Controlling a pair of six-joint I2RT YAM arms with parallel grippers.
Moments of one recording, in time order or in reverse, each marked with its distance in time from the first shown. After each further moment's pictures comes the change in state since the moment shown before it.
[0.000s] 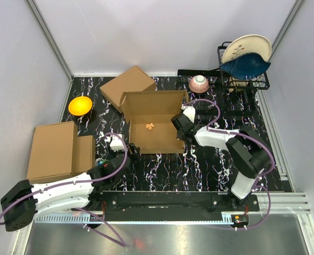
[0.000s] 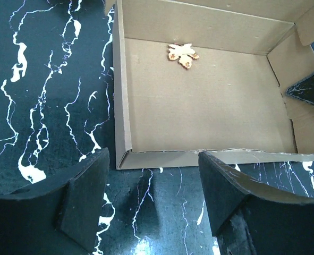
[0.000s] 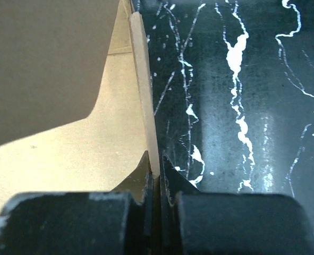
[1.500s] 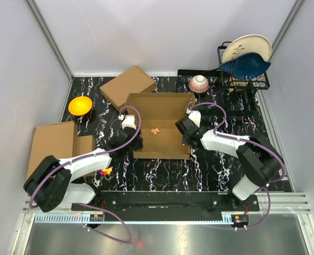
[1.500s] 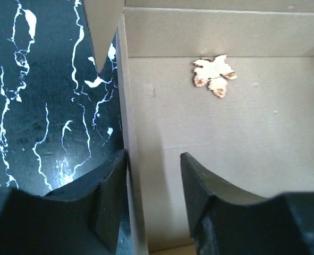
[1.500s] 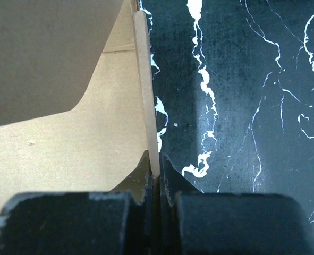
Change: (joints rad) left arm 0.334 0.438 0.290 -0.021 0.447 0.125; right arm 0.010 -0.121 -0.061 -0.168 0.000 0.037
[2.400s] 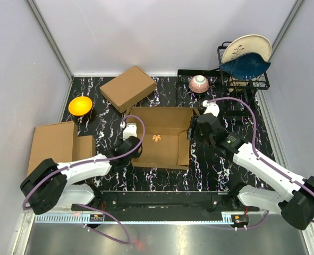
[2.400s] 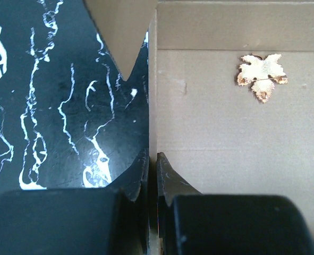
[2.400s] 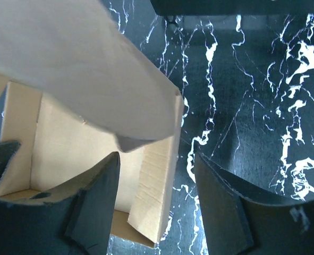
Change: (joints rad) left arm -0.127 -0.008 -0.030 -0.111 -0.179 -0.014; right arm 0.001 -0.540 0.003 -0.182 -0.095 -0.080
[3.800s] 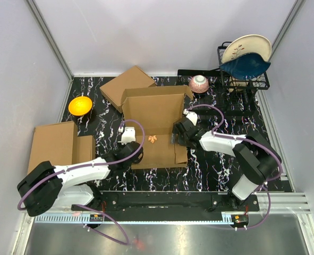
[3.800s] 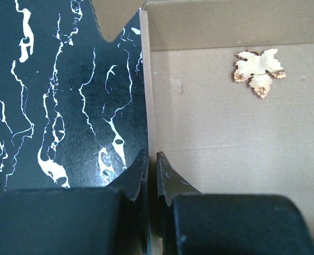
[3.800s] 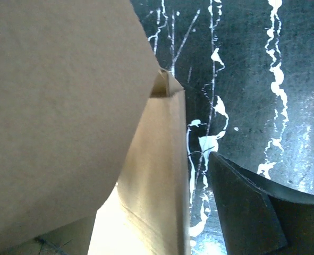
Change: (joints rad) left arm -0.079 -0.067 -0.044 -0.076 -0.137 -0.082; right arm 0.003 0.566 -0.028 0.318 -0.047 0.129
